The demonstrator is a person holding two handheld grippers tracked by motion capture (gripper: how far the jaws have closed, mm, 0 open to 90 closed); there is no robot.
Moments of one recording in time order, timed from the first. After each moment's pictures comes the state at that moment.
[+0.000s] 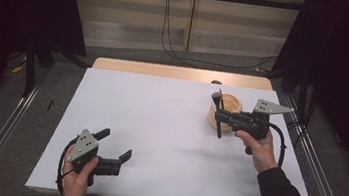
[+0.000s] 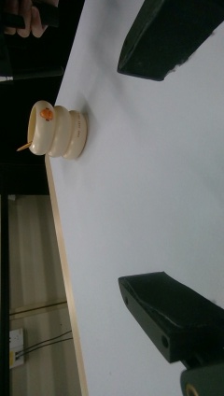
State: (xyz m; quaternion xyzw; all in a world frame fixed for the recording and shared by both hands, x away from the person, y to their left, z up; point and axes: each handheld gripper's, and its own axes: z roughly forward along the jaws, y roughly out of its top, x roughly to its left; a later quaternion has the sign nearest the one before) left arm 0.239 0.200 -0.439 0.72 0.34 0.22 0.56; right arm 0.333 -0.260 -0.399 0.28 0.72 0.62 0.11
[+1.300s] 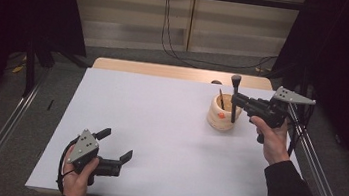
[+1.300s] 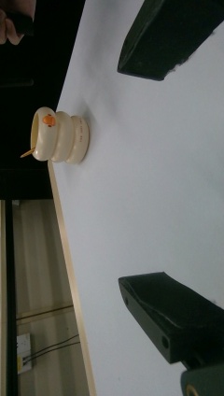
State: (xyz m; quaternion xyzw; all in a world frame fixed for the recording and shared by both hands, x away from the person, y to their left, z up) left arm 0.239 0.199 -0.438 0.72 0.33 0.22 0.57; right arm 0.347 -0.292 -0.369 0.32 0.69 0.63 0.17
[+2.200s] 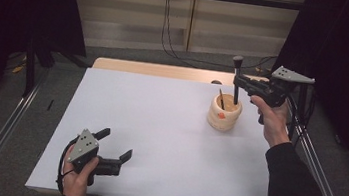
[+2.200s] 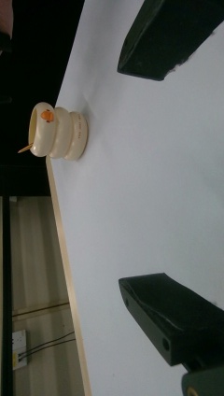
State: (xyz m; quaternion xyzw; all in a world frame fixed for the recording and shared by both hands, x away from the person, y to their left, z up) left arm 0.240 0.200 -0.439 0.72 0.33 0.22 0.56; right arm 0.391 -0.292 -0.345 0.34 0.69 0.60 0.20
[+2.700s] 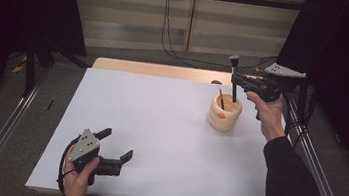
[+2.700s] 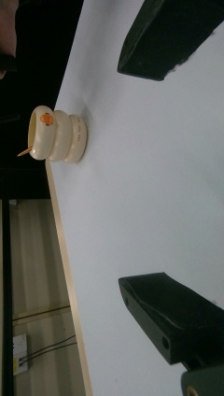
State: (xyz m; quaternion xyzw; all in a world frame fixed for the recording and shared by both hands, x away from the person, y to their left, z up) left arm 0.241 0.198 -0.439 0.73 0.33 0.22 0.56; right arm 0.416 -0.290 -0.357 0.36 0.70 0.57 0.21
